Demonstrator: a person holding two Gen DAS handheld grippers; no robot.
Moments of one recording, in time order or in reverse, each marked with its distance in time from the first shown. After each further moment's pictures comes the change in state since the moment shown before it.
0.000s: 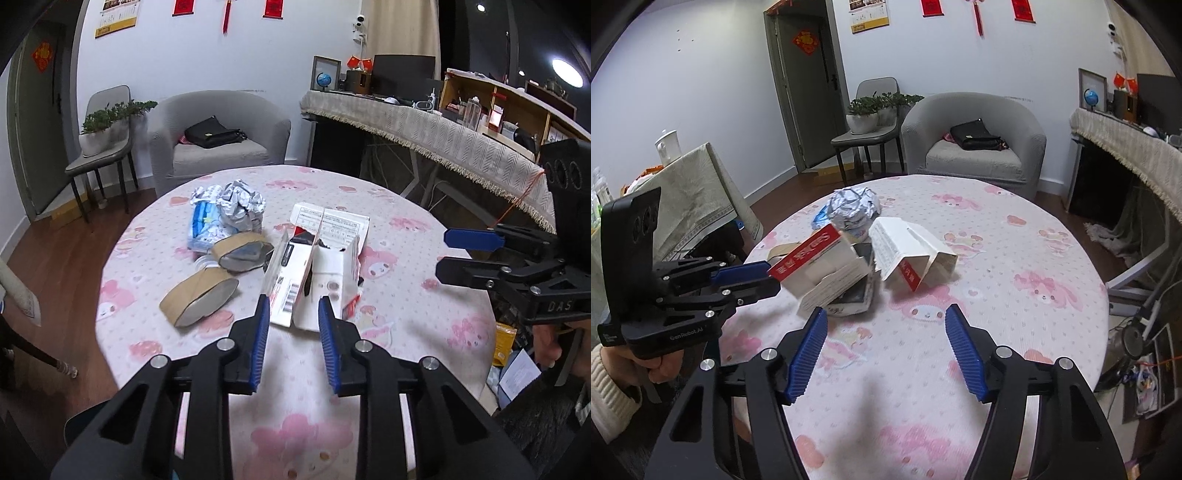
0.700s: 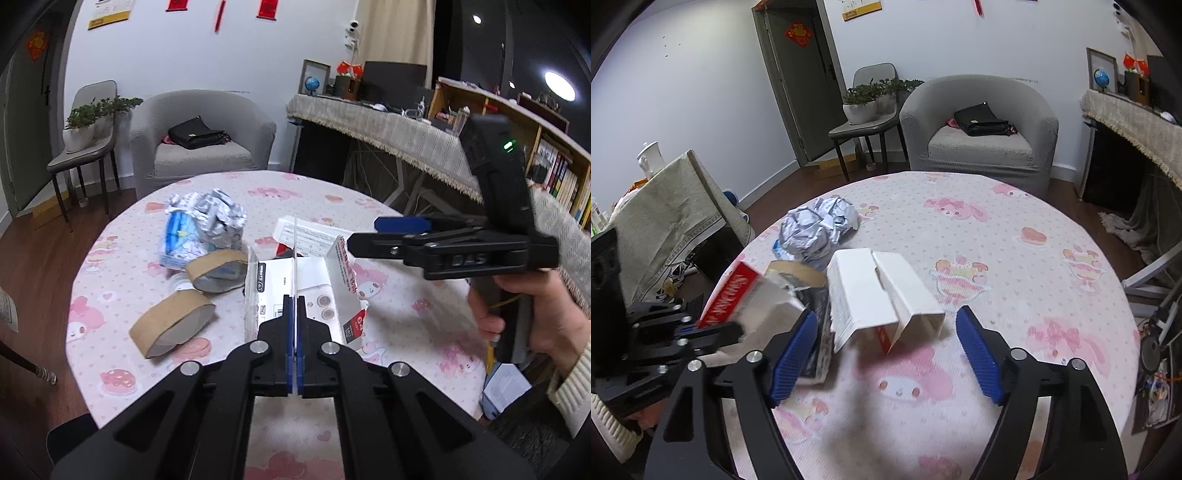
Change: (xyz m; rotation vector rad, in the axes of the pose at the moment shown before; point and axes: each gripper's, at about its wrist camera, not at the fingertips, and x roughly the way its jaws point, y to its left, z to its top) left arm 0.008 0.002 0.014 -0.031 -0.027 -0.086; right arm 0.071 -0.038 0.042 0.044 0.059 0.057
